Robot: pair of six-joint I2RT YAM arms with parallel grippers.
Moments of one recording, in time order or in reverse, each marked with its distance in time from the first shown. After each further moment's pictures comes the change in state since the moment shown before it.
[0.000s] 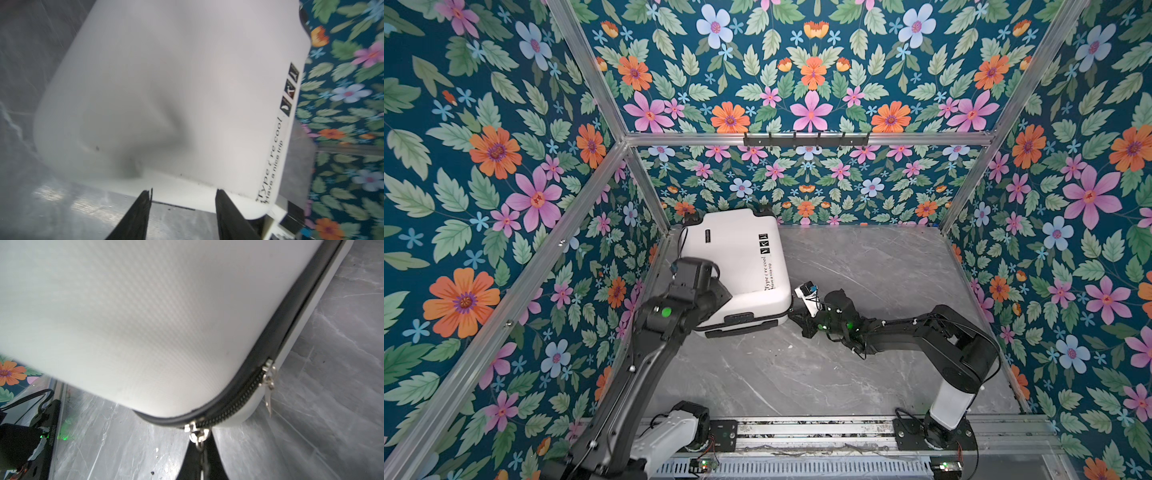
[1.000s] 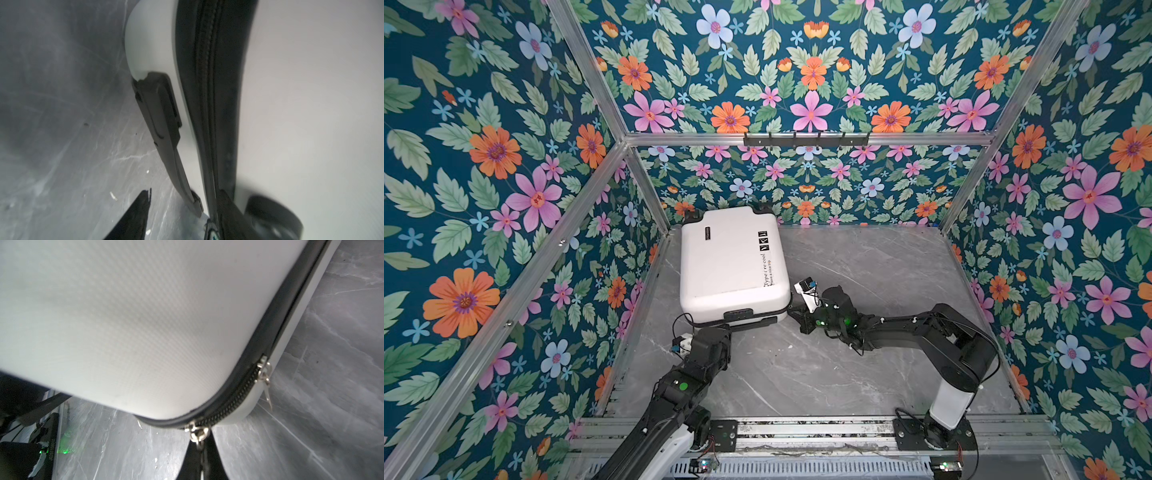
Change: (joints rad) left arm -0.048 -0.305 -0.745 0.568 -0.129 -0.667; right arm -0.001 0.013 0.050 -0.051 0.015 0.044
